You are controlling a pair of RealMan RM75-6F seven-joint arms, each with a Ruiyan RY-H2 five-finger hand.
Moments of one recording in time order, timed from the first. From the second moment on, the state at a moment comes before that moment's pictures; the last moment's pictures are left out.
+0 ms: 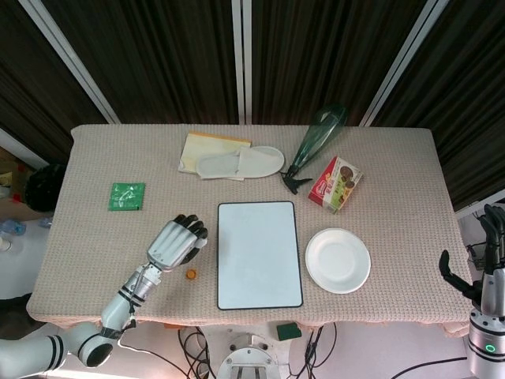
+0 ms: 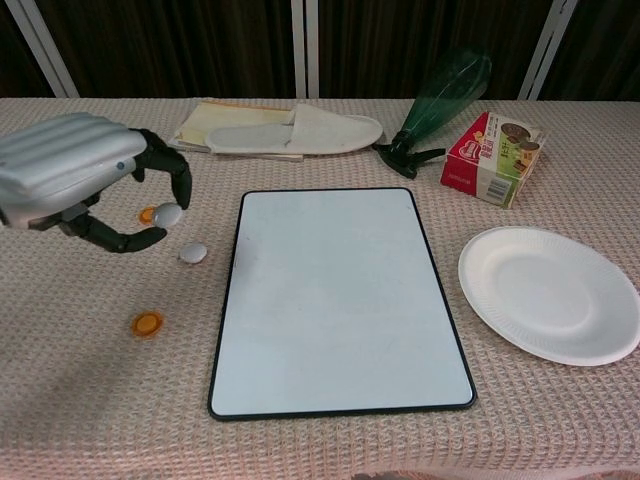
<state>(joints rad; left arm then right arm) -0.54 -1.55 -0.09 -1.57 1.55 1.15 0.45 0.11 -1.41 0.16 -1.22 -1.70 2.01 0.57</state>
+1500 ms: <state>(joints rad) -0.93 -1.88 -0.19 -1.14 1.35 0.84 0.48 0.11 -1.39 0.17 -1.23 -1.67 1.96 0.57</state>
